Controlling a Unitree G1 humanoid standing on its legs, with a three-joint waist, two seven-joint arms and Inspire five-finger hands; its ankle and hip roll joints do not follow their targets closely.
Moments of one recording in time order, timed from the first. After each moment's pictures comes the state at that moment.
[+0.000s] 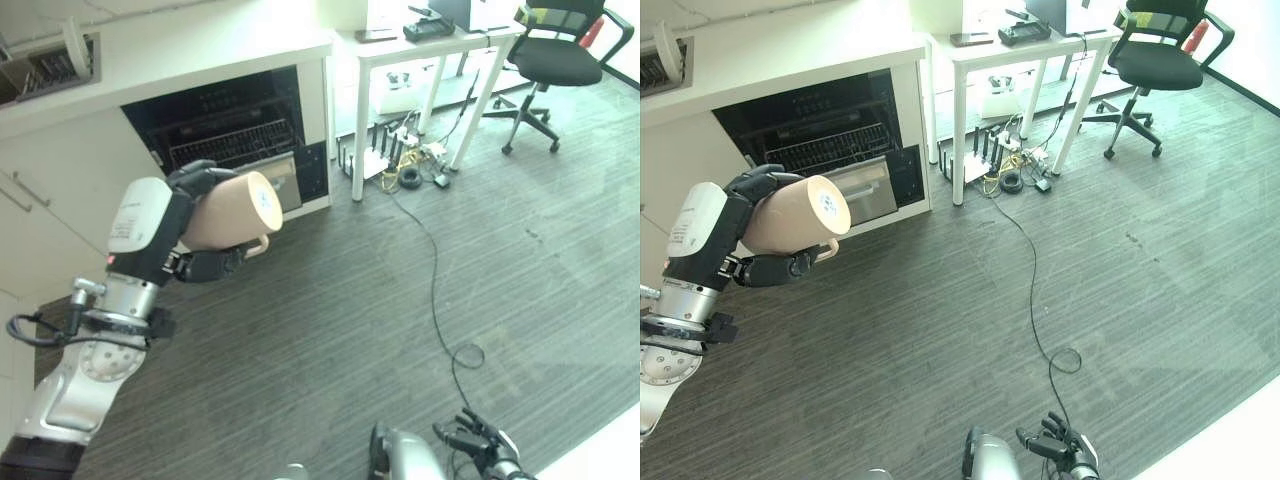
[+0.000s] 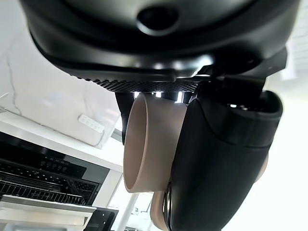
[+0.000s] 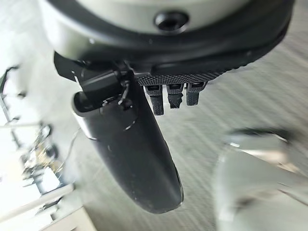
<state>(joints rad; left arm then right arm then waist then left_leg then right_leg) 0.00 0.91 0.08 -0.13 0.24 -0.29 0.25 0.03 -0.29 -0.01 1.07 0.51 -0.24 0.16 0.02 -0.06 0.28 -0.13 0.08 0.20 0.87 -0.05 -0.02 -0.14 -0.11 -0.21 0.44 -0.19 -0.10</state>
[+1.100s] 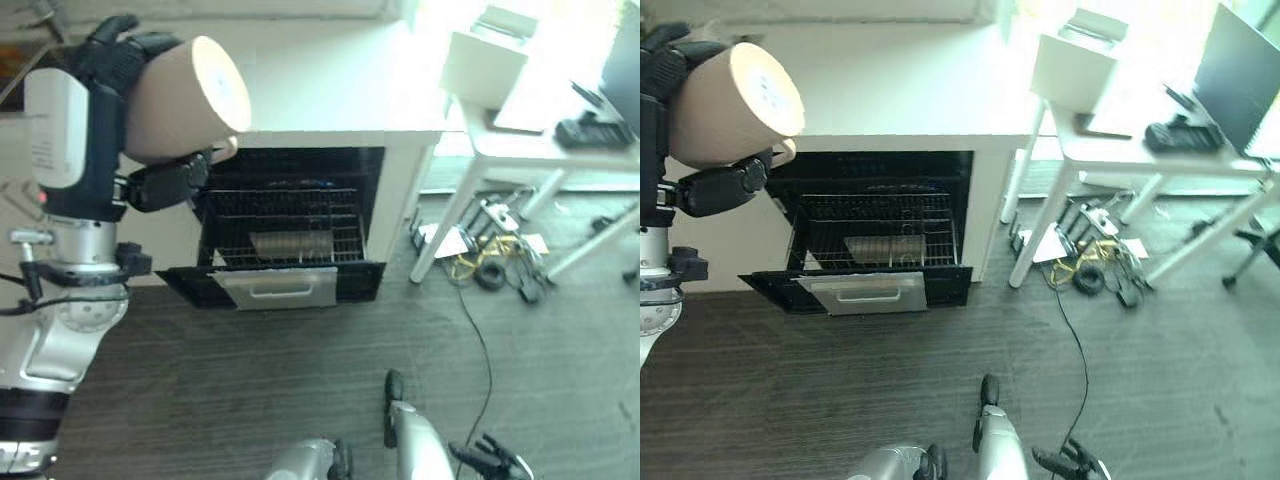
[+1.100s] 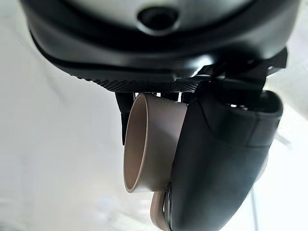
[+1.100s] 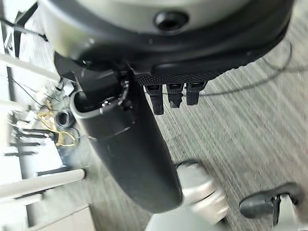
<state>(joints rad) -0.23 1.05 0.09 -0.03 0.28 -0.33 0.54 0.05 -0.26 -0.07 1.25 0.51 -0.22 0.07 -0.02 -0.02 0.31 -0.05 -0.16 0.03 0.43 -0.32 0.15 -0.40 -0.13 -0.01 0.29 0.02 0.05</state>
